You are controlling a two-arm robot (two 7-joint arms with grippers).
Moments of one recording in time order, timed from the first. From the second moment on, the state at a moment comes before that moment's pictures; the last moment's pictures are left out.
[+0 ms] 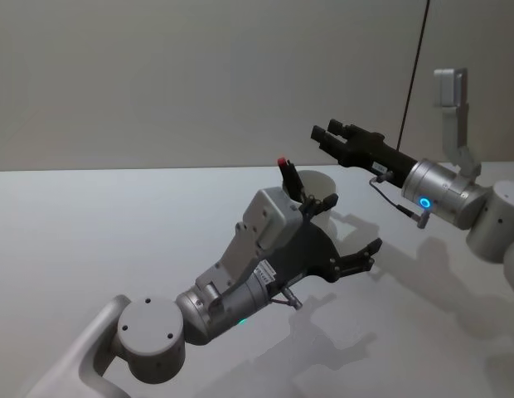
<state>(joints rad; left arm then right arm) -0.27 0.22 0.48 -1.41 -0.13 -0.14 -0.49 0.81 0.08 -0.28 -0.52 0.47 -0.14 0.80</state>
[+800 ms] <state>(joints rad) -0.27 0.22 0.48 -1.41 -0.13 -0.14 -0.49 0.80 0.08 -0.30 -0.53 0.47 -0.14 0.79</state>
